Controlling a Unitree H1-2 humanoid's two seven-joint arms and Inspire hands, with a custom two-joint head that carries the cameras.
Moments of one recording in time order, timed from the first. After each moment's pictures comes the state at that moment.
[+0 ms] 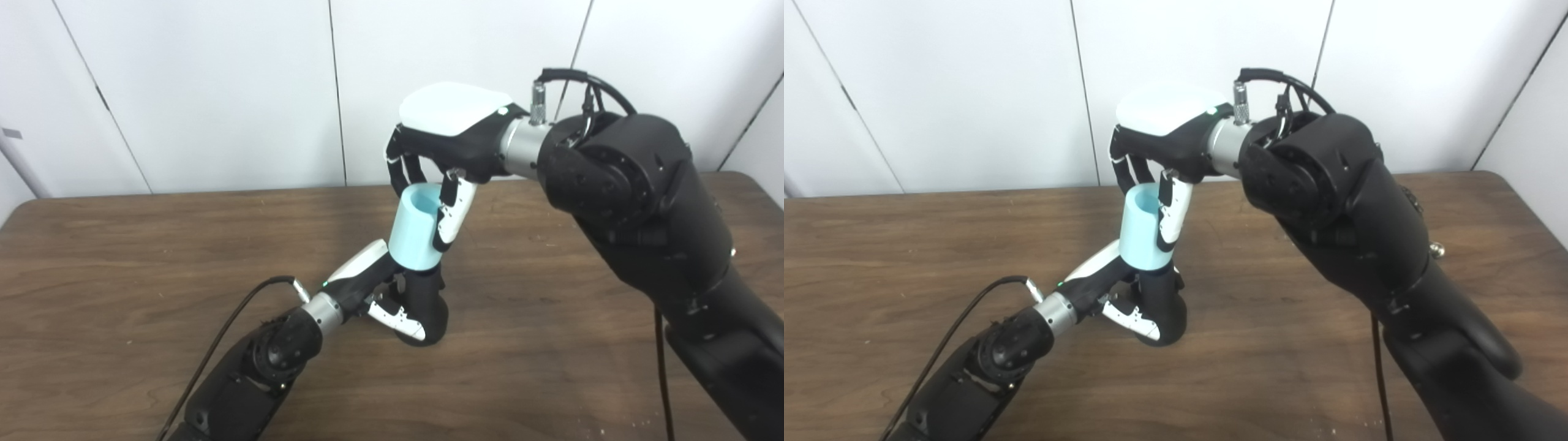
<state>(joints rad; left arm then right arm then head) -0.50 0.23 -0.53 0.21 0.31 0.02 -0.28 -0.98 -0.41 0.42 -0.47 -0.89 0.42 1.16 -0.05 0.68</state>
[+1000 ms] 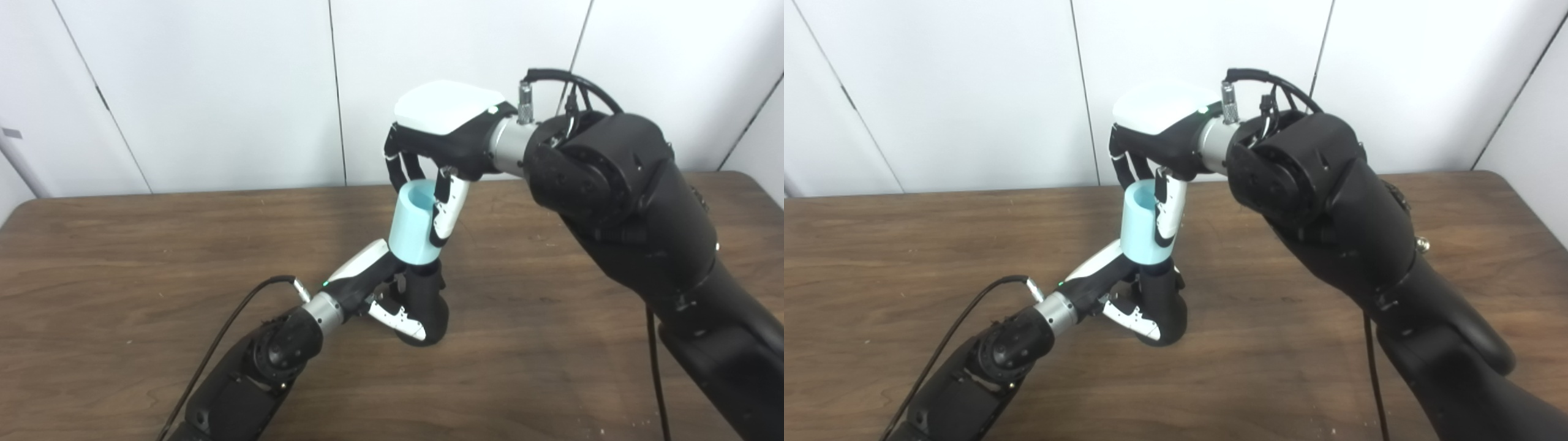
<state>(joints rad) -0.50 0.23 -0.53 0.21 0.31 0.02 -0.28 -0.99 -0.39 0.45 -0.44 -0.93 0.43 1.16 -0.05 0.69</state>
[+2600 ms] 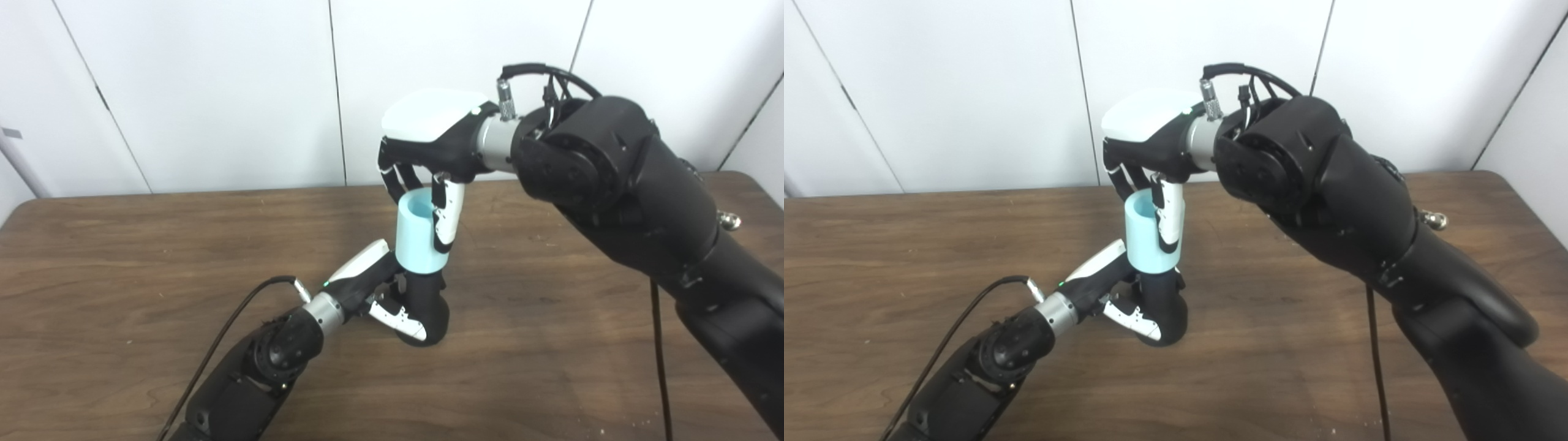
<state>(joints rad) -0.50 0.23 -0.53 0.20 0.31 0.04 -0.28 -1.07 -0.46 0.56 -0.38 -0.84 0.44 1.16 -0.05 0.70</state>
